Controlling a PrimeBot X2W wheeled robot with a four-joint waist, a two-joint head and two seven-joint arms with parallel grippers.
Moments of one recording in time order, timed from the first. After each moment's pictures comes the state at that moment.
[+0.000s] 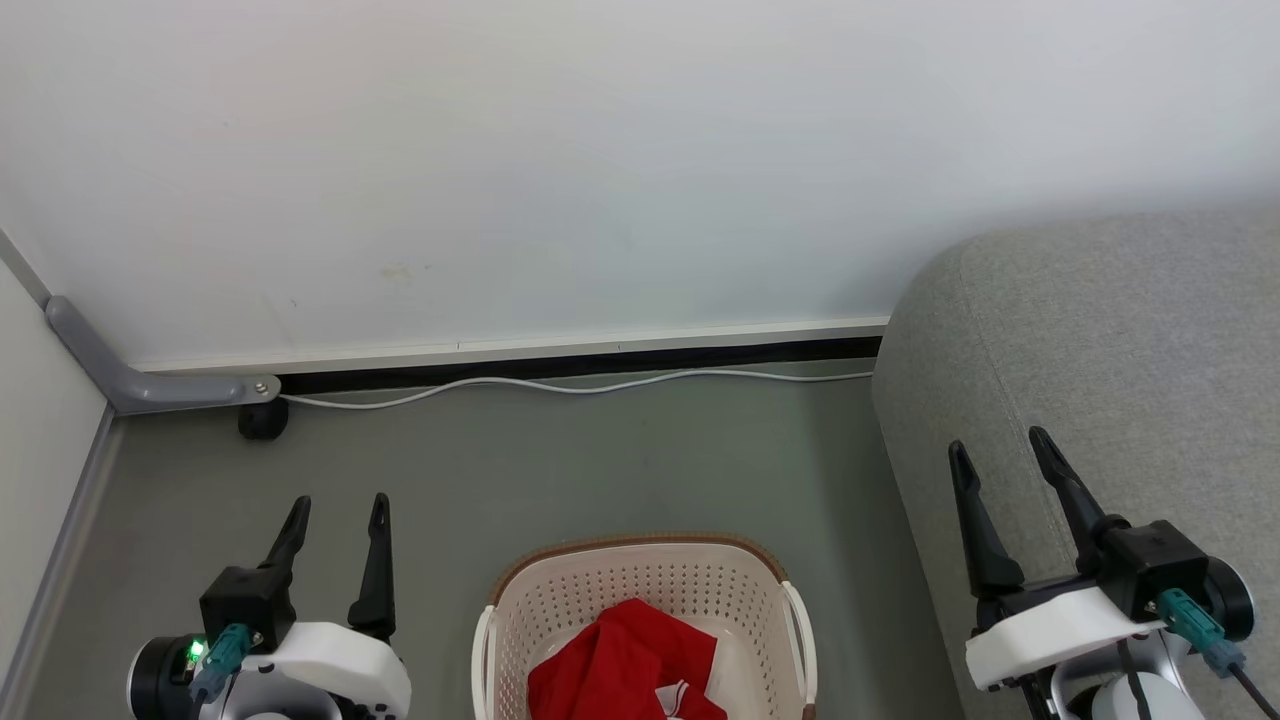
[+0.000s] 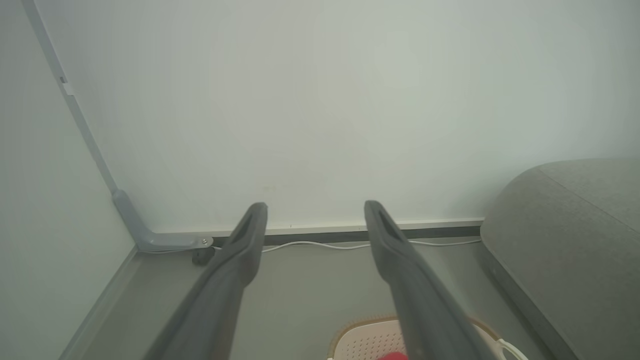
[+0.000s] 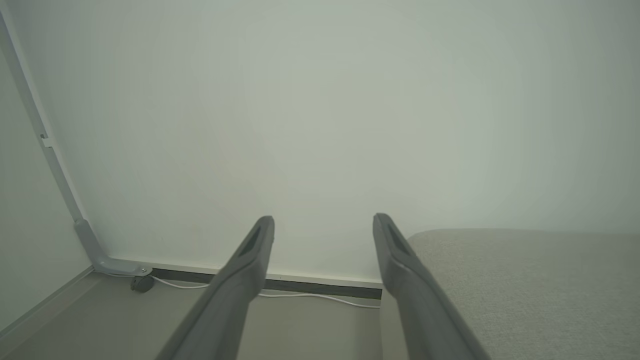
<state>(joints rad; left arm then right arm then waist) -0.11 0.06 -0.01 0.41 -0.13 -0.02 -0.25 -0.11 -0.04 0.08 0.22 0.08 0.13 -0.25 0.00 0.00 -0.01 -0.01</state>
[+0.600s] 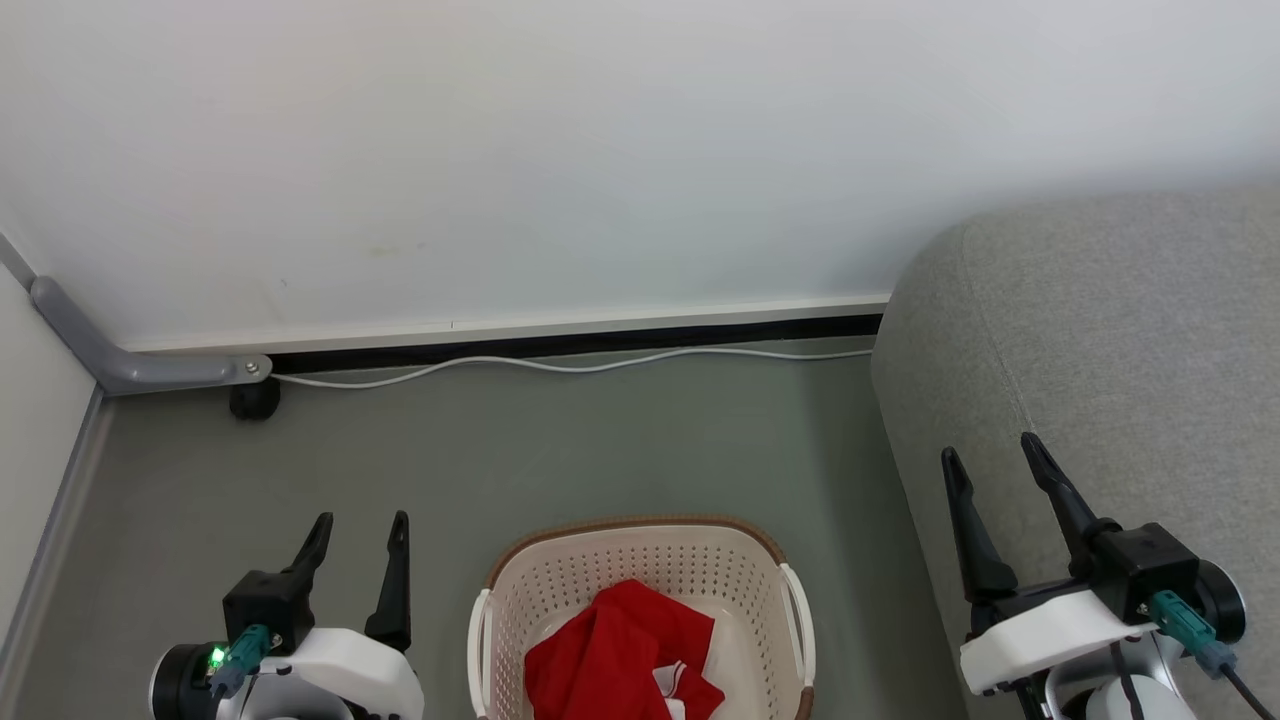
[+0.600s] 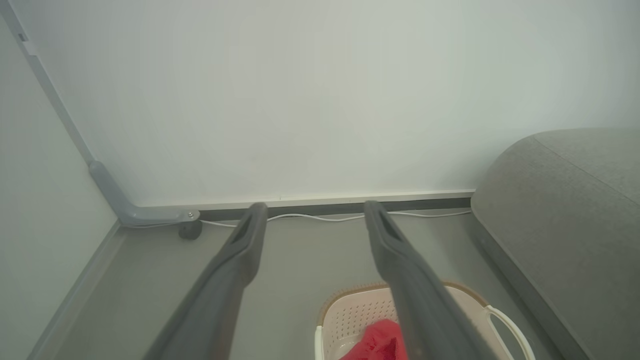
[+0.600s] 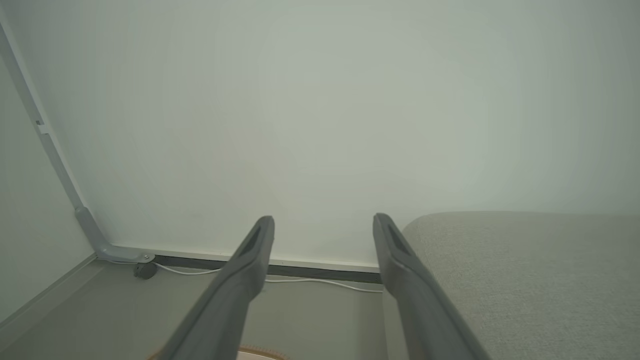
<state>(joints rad) -0.13 0.05 -0.02 0.49 -0.14 -0.05 -0.25 -0.11 -0.04 0.09 0.24 0.10 0.13 -0.25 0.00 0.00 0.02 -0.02</state>
